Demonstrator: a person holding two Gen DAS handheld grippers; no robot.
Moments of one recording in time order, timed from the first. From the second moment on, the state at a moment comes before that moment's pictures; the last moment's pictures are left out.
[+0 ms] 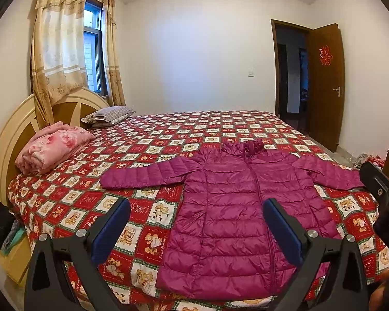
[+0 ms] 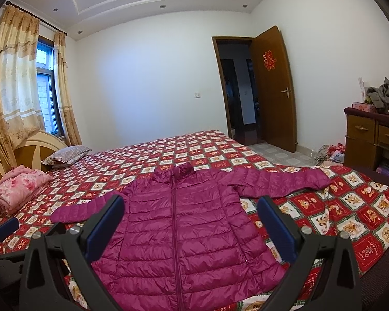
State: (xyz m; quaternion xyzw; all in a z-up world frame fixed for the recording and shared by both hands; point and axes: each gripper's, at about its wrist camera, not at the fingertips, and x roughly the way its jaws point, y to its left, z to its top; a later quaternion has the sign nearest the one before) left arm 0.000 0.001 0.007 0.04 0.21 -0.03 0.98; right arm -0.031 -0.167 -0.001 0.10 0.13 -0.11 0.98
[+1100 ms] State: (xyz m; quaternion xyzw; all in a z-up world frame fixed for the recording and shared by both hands) left arm -0.014 0.006 0.009 0.03 0.19 -0.04 0.98; right arm -0.038 -0.160 0.005 0.09 0.11 -0.12 0.98
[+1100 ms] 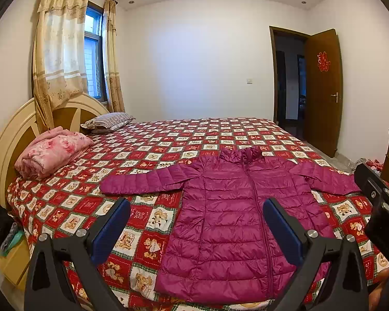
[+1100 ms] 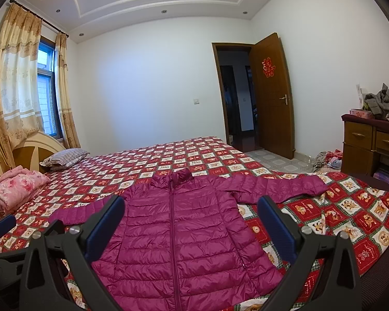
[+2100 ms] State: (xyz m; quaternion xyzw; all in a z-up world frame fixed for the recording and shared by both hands) left arm 0.064 -0.007 -0.032 0.04 0.25 -0.03 0.97; right arm 0.003 -0.208 -0.030 0.12 0.18 -0.16 0.96
